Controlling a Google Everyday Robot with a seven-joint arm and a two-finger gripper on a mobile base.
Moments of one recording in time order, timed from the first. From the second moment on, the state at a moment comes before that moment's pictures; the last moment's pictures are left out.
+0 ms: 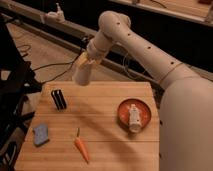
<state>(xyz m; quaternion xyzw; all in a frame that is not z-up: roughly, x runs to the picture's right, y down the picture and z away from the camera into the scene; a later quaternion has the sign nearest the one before) -0.100 -0.119 0.718 -0.37 -0.08 0.55 0.74</state>
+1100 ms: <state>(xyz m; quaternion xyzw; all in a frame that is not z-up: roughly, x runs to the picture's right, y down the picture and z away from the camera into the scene) -0.239 -0.087 0.739 -0.42 -0.12 0.40 0.80</state>
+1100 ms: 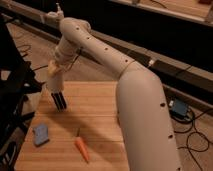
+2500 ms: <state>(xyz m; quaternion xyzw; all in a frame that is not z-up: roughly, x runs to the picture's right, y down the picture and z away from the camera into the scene) -0.247 -0.070 0.771 -0.42 -0.09 0.41 0.81</state>
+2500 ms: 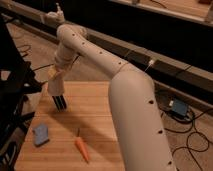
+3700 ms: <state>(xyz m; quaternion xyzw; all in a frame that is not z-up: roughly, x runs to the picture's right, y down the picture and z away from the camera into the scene) -0.251 -0.049 0.780 -0.44 -0.08 0.41 0.80</state>
